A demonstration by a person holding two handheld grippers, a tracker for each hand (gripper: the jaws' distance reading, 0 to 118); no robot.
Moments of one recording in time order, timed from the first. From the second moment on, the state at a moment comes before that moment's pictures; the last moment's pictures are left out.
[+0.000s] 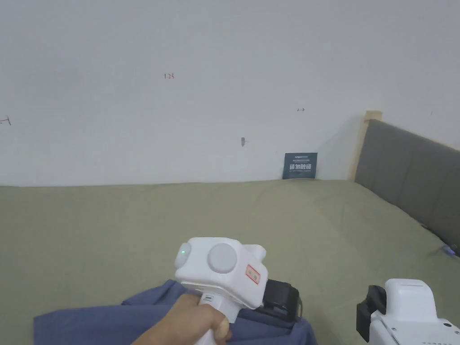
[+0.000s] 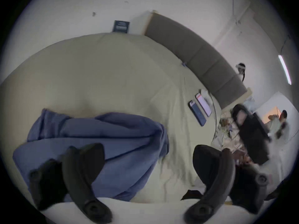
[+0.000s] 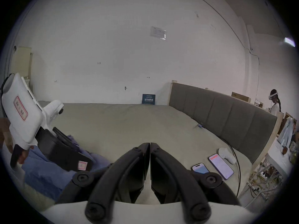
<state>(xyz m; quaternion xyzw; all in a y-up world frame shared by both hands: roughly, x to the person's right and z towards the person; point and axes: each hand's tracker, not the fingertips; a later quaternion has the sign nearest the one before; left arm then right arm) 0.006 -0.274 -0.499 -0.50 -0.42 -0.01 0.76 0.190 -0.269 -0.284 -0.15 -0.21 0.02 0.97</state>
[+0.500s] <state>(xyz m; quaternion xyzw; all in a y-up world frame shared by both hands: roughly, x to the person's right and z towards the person) -0.299 -0.233 -0.365 -0.21 -0.09 0.07 0.97 0.146 -0.264 -0.304 -0.14 -0.14 0.03 0.98</state>
